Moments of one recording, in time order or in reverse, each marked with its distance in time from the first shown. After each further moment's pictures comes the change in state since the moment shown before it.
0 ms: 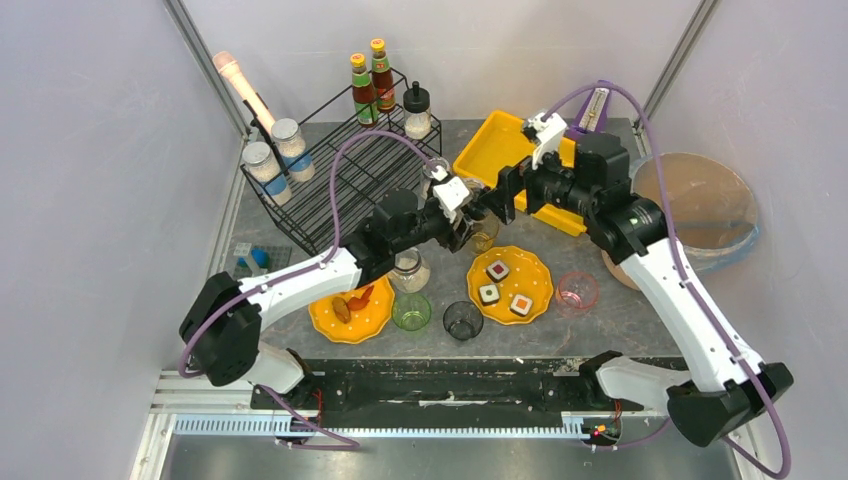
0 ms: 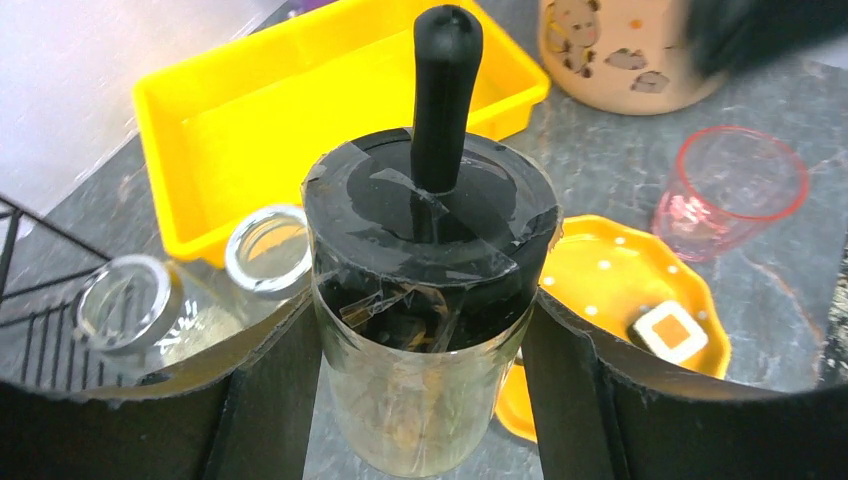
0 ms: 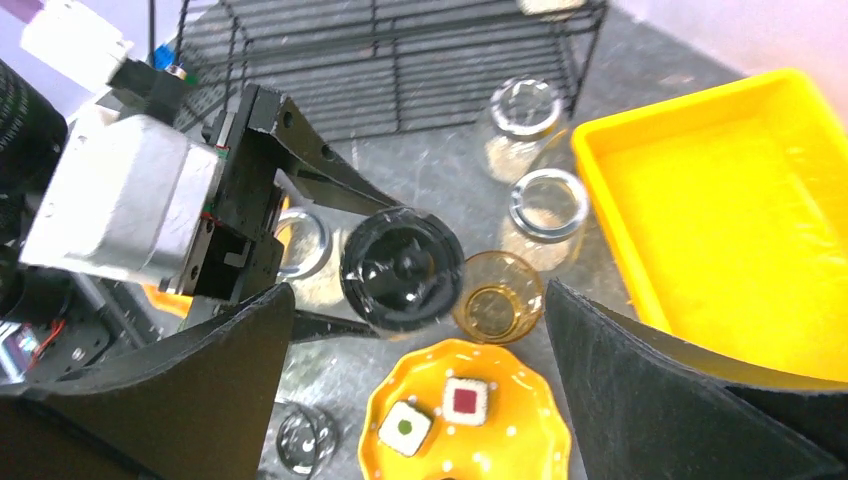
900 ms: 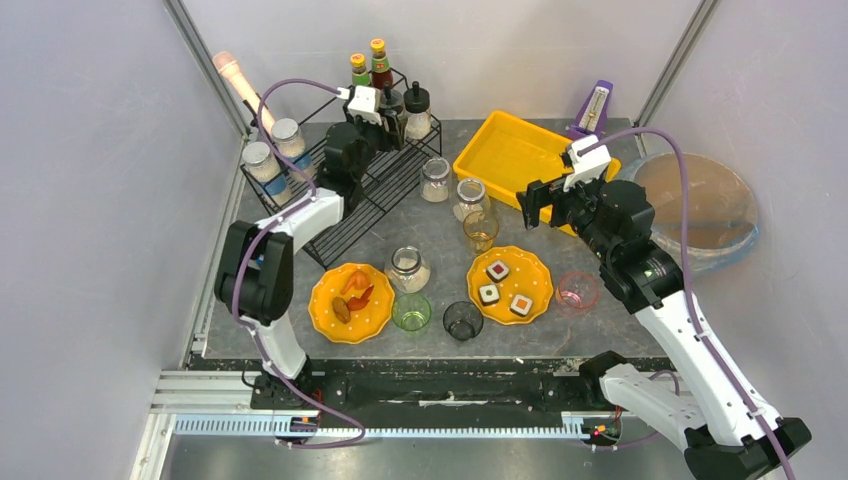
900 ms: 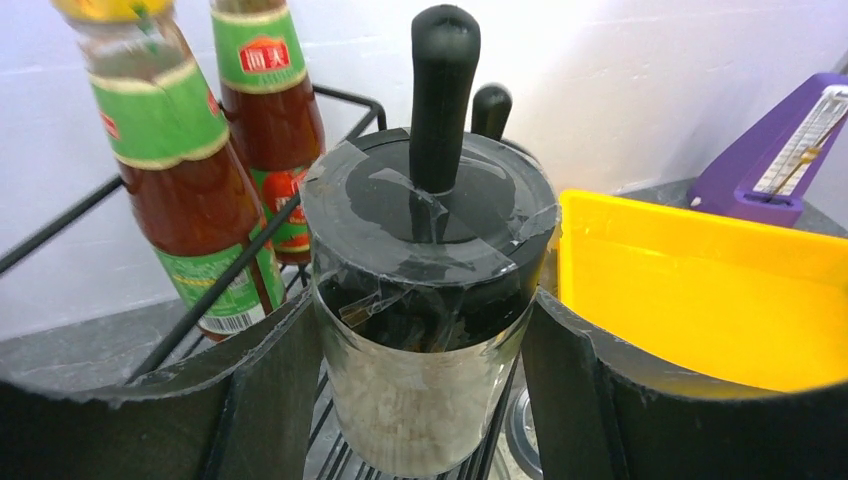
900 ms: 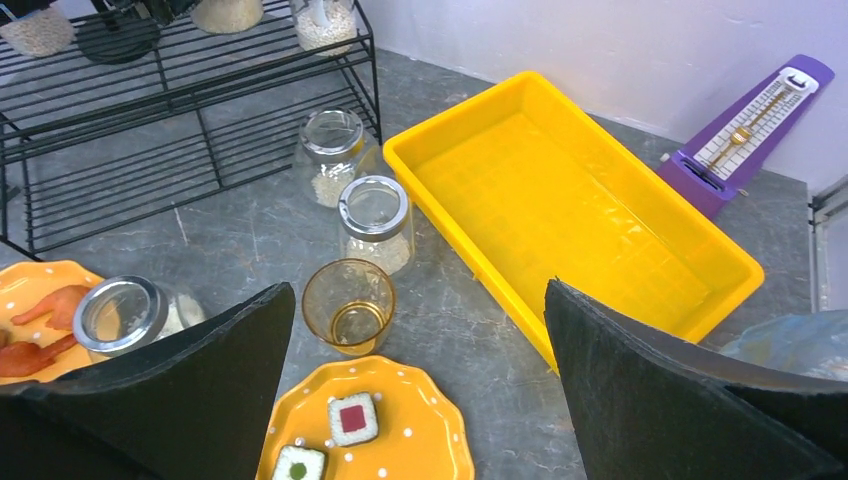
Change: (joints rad) left arm 0.482 0.315 0.268 0.296 -0.168 -0.219; right arm 0.000 -0.286 -0.298 0.219 0.427 -0.008
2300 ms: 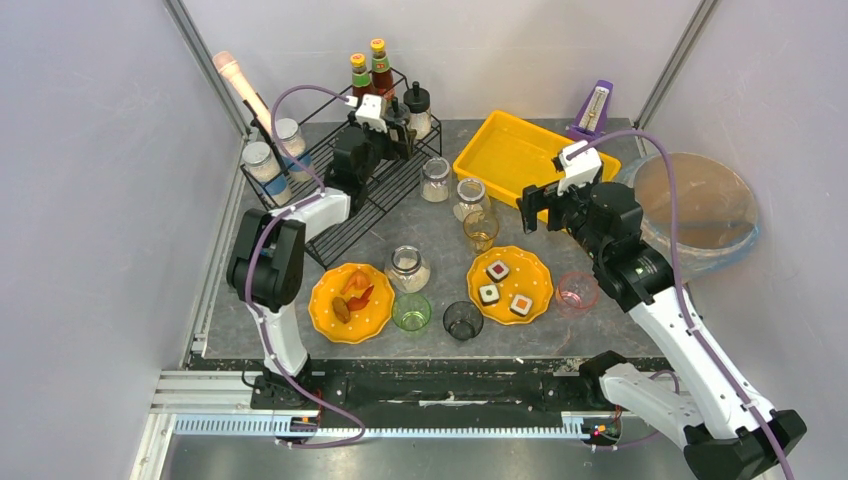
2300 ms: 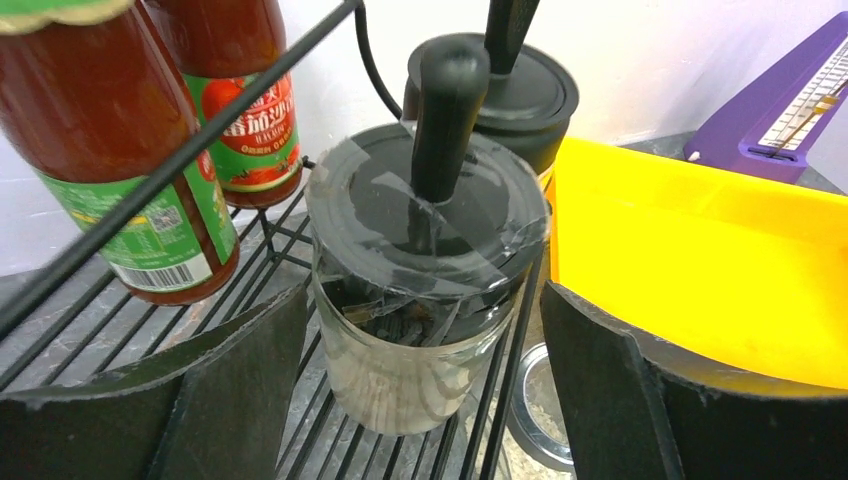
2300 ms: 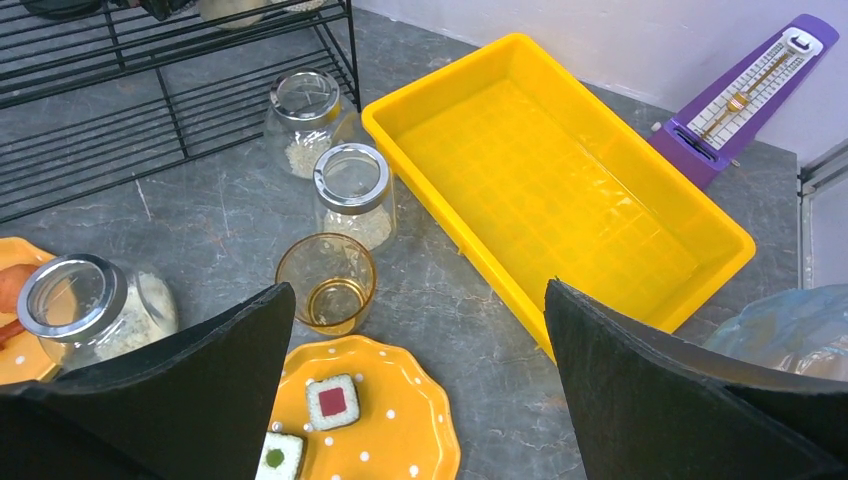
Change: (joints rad) left arm 0.006 0.150 0.016 0.037 0.046 -0.051; right arm 0.000 0.020 -0.051 0.008 0.041 -0.034
